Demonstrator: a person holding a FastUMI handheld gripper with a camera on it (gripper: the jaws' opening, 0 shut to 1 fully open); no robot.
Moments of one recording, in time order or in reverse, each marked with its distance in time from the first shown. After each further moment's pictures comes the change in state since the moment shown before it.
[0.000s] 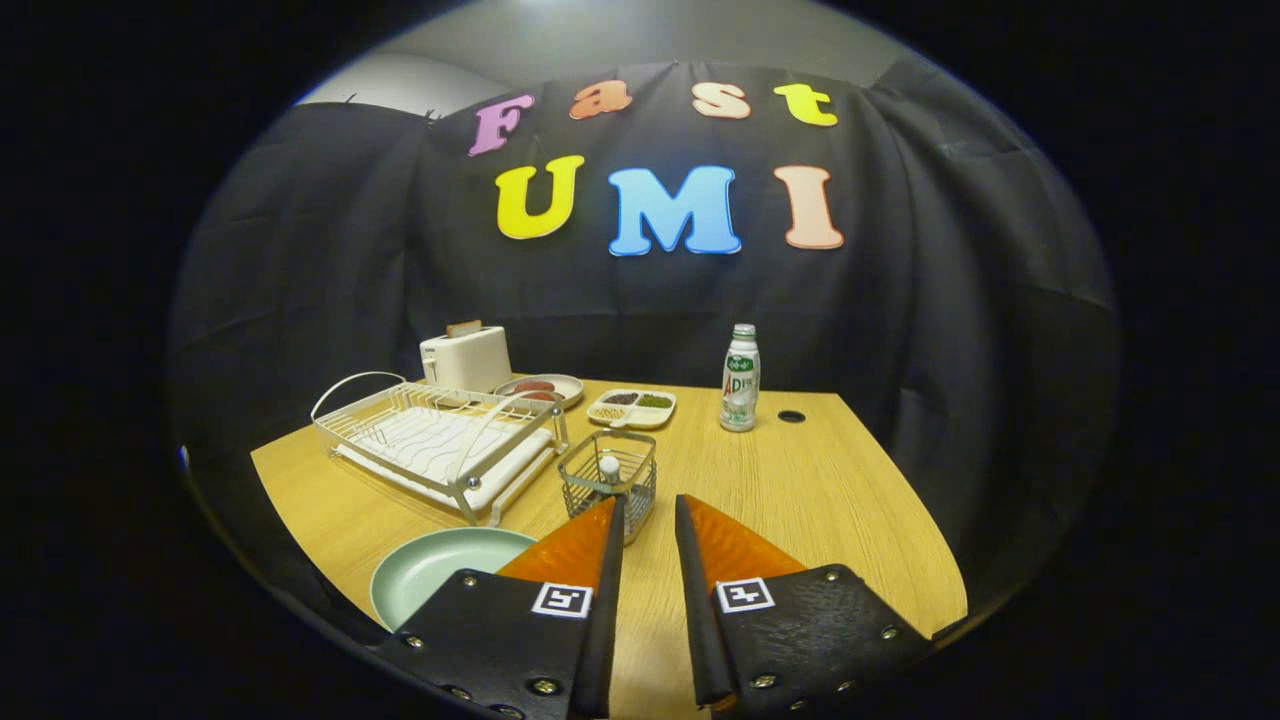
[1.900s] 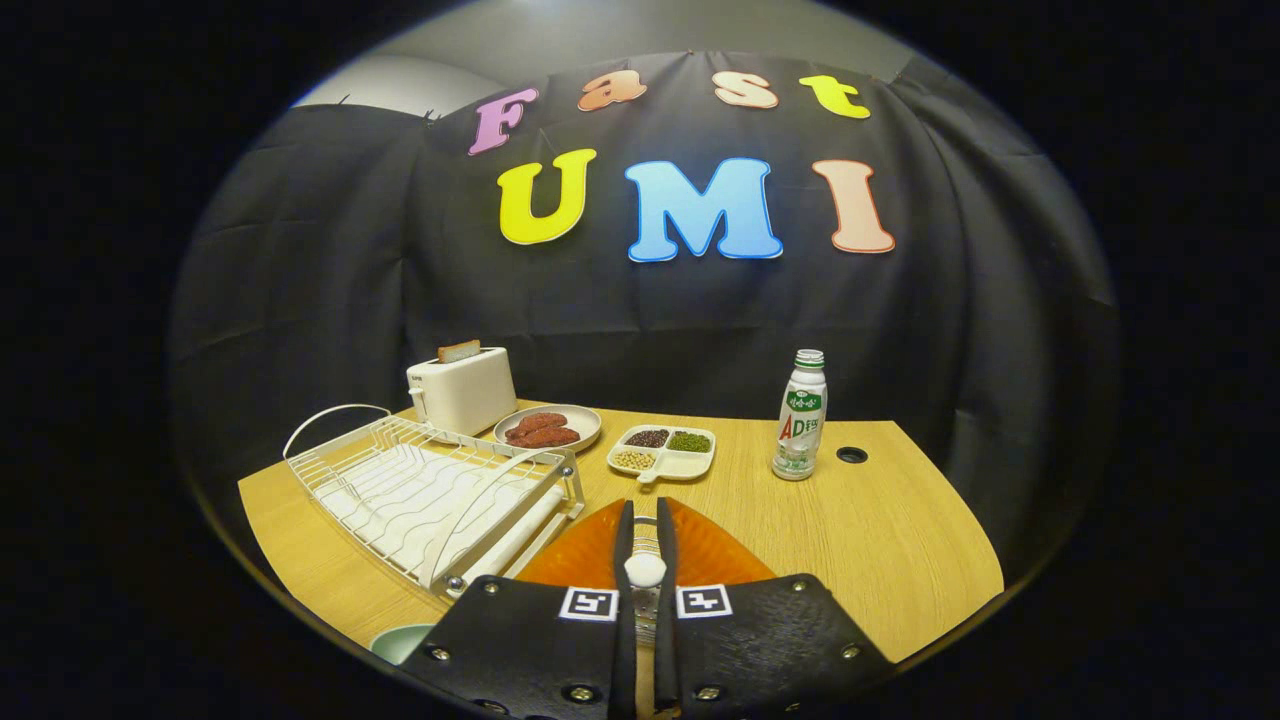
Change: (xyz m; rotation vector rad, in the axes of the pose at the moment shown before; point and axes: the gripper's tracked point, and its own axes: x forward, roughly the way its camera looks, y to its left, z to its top) arm 0.122 0.032 0.041 0.010 0.010 0.036
